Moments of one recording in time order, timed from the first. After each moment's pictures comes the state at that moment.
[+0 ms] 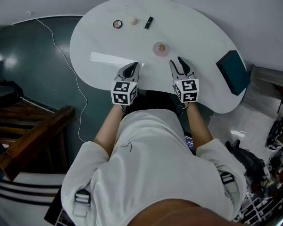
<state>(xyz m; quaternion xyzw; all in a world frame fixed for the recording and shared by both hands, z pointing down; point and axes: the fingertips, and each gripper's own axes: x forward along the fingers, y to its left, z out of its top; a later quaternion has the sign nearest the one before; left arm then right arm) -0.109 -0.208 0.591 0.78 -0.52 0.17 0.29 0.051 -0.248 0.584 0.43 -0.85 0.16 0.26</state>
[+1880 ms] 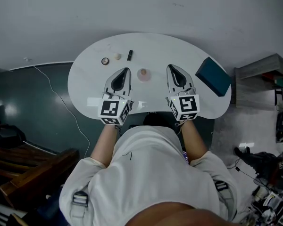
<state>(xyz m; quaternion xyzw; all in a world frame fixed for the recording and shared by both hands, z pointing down) -0.070 -0.238 0.363 0.86 -0.50 0.03 0.08 0.082 -0.240 0.363 0.54 -0.84 0.03 0.09</state>
